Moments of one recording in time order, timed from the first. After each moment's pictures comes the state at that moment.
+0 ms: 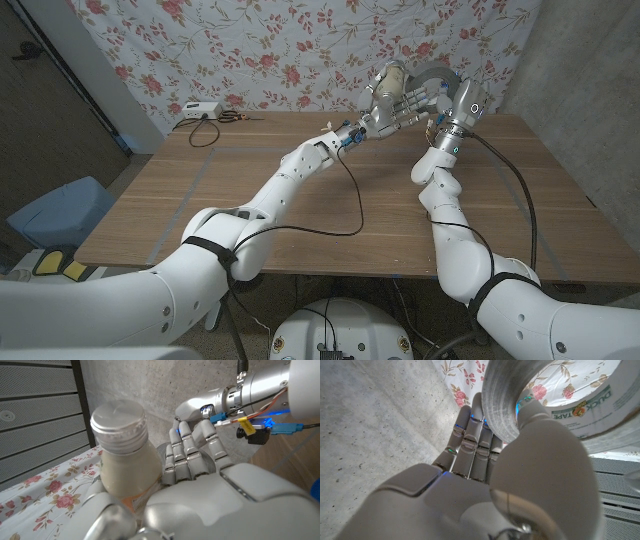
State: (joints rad) left arm 0.37 -0.14 0.28 -0.85 -0.72 0.30 -0.84; left_hand 0.10 -0.15 0.47 -0.10 0.20 0.19 0.14 0.19 0.36 0.32 0.13 0.45 0.50 0.36 0.09 0.41 0.32 -0.02 0.21 1.06 0.18; right arm -0.55 0.21 0.39 -1.00 -1.43 0.25 -1.12; right_hand 1.20 -0.08 0.29 -0.14 0.18 0.92 0.10 0.36 0.33 0.98 0.05 0.47 0.61 1.01 -0.05 0.59 1.17 0.42 -0.04 1.34 0.17
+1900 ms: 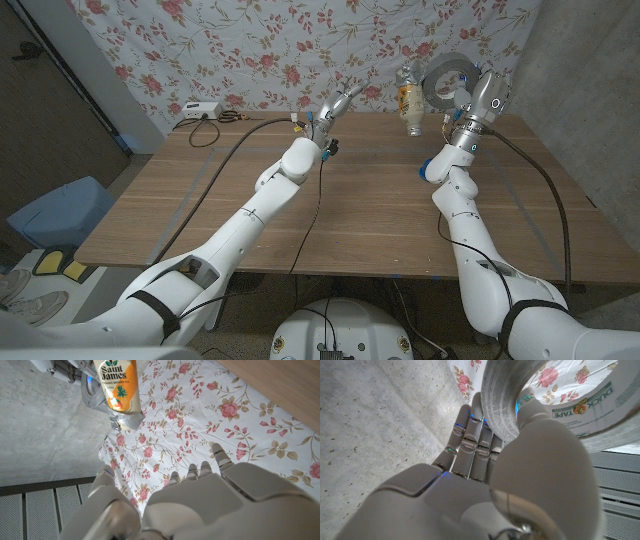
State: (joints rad) left arm 0.64 0.22 0.54 -1.44 0.07 -0.14 0.17; left_hand 0.15 -0.06 0.36 -0.11 0.23 -0.17 0.01 0.18 0.18 -0.17 0.18 0.19 0.27 -0.17 0.20 0.18 0.19 -0.17 0.21 0.56 0.19; right arm -0.70 -0.01 0.07 -1.25 -1.09 0.04 -1.02; right_hand 1.20 -0.07 0.29 -0.14 0.18 0.93 0.09 0.36 0.32 1.00 0.07 0.46 0.60 1.02 -0.04 0.58 1.18 0.44 -0.04 1.33 0.17
